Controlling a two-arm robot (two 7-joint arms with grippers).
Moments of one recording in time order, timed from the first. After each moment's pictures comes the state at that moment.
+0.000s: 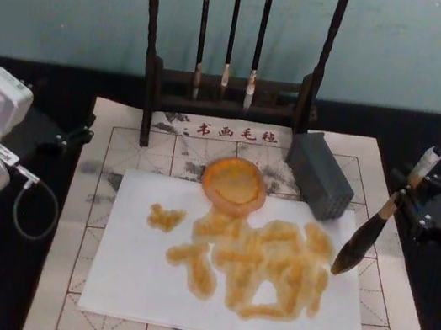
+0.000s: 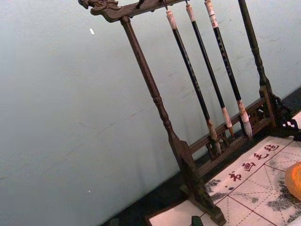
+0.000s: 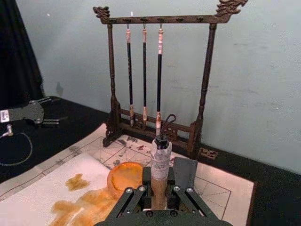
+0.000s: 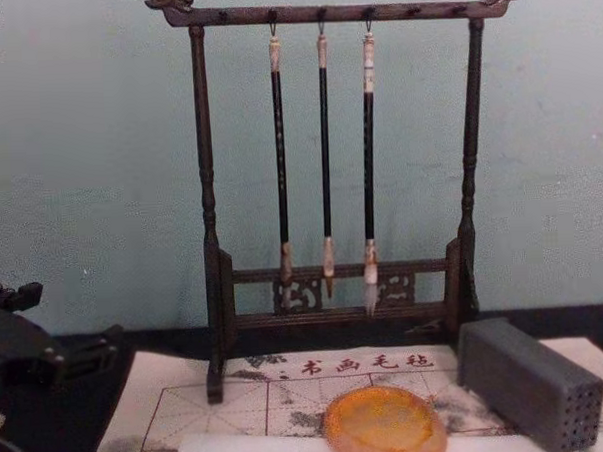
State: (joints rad) left arm -0.20 0.60 0.45 -1.41 -0.25 -0.12 0.03; right arm -0.19 0.79 -0.14 -1.90 0.69 0.02 0.29
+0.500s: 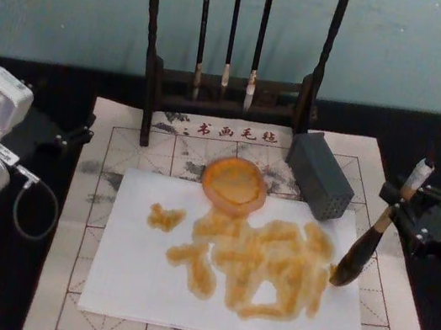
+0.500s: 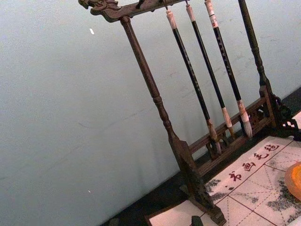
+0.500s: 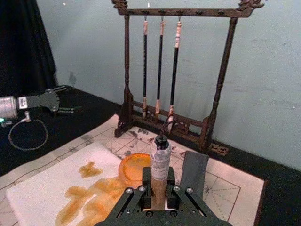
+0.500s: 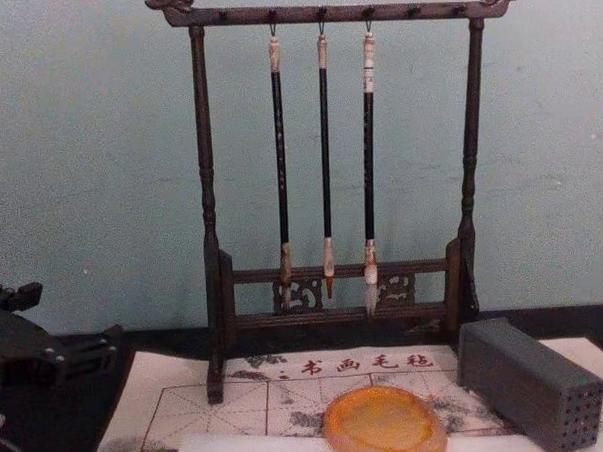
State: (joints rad) left arm -0.20 0.60 0.45 -1.41 -0.25 -0.12 0.03; right arm -0.22 0.80 -0.11 -1.94 0.67 0.06 0.34
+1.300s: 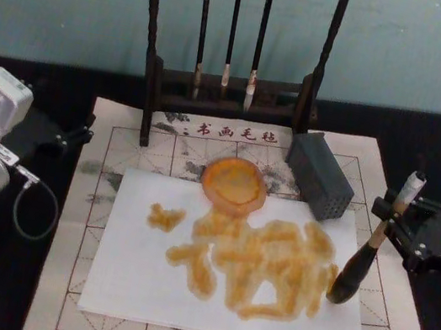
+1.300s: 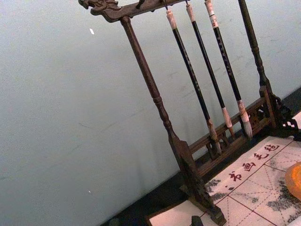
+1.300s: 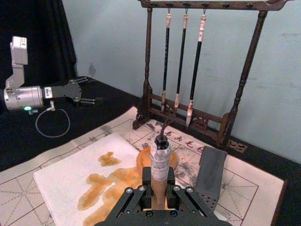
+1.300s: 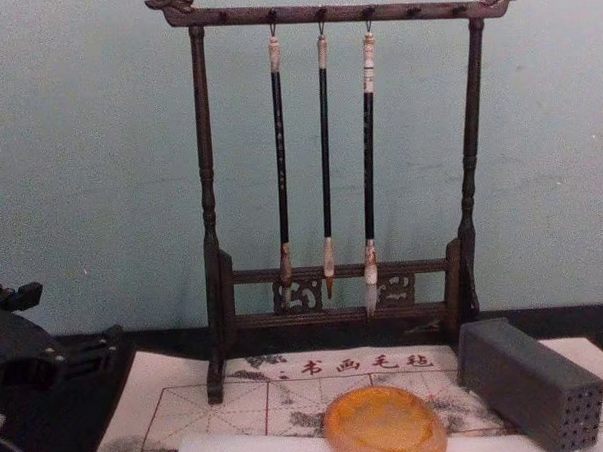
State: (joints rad) left arm -0.20 0.60 0.45 -1.41 -0.25 -0.12 0.03; right arm -0.26 0.82 -0.06 -1.98 0.67 0.10 0.43
